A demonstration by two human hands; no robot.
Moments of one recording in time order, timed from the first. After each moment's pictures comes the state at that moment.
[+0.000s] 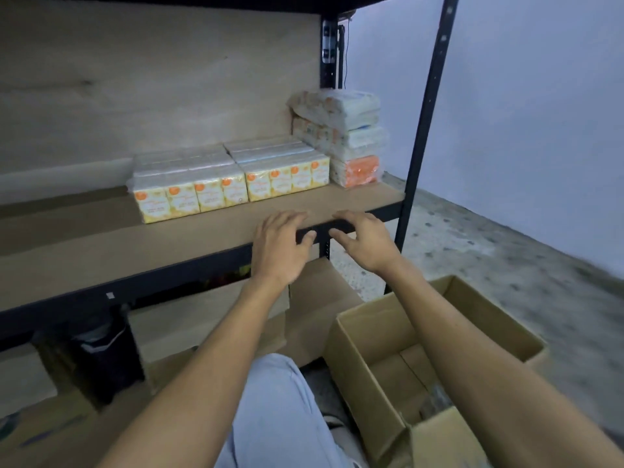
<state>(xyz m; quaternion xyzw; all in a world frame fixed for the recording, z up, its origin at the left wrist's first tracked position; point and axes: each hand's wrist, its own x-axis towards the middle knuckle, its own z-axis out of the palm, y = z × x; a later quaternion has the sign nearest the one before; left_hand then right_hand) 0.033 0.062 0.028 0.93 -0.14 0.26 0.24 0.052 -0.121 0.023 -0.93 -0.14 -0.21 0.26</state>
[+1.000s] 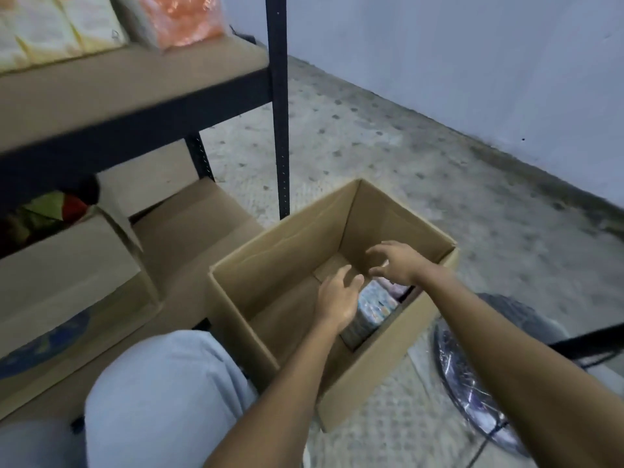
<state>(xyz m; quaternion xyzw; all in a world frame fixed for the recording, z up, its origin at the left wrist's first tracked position) 0.003 -0.215 -0.219 0.83 -0.08 -0.28 0.48 0.017 -0.404 -0.229 -0.96 0.13 0.19 0.14</state>
